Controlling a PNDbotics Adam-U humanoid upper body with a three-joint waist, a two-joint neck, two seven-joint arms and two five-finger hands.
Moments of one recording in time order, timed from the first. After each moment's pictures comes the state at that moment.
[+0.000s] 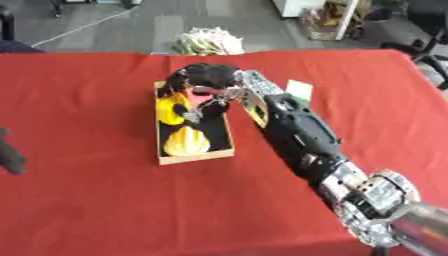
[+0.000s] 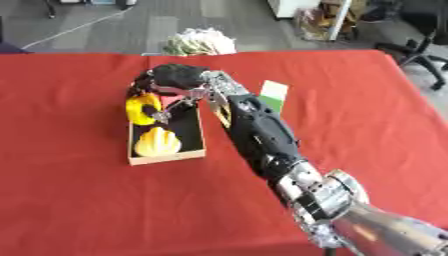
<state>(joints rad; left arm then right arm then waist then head) -0.18 0.41 -0.12 -1.94 0.21 -0.08 -0.49 -0.87 -0.16 0.08 -0.86 1.20 -0.88 0.11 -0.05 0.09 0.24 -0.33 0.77</state>
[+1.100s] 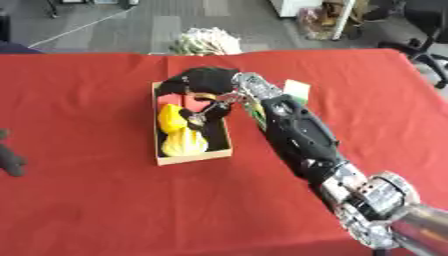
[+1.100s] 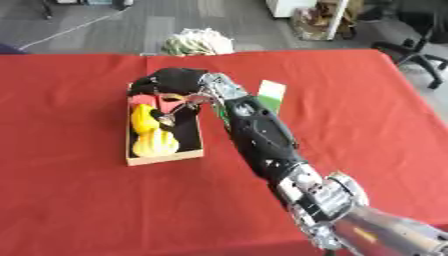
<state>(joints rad) -0.18 0.41 -0.11 -1.94 0.21 -0.08 -0.49 -0.86 -0.18 0.07 -0.87 1.36 -0.82 0.09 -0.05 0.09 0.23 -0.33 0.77</state>
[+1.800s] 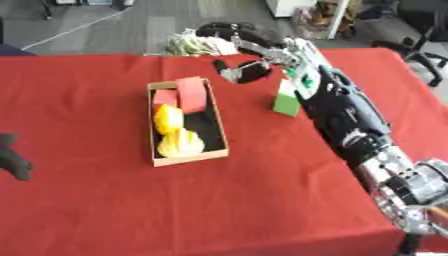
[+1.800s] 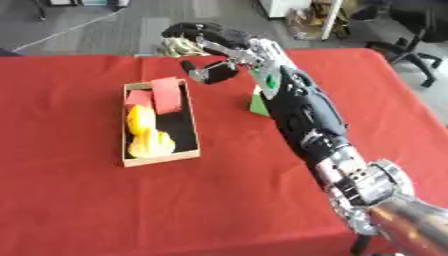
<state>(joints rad) -0.14 0.41 -0.11 -1.94 0.20 -0.08 -0.50 -0.85 -0.39 0.01 -0.95 0.75 -0.76 0.34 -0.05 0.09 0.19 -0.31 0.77</state>
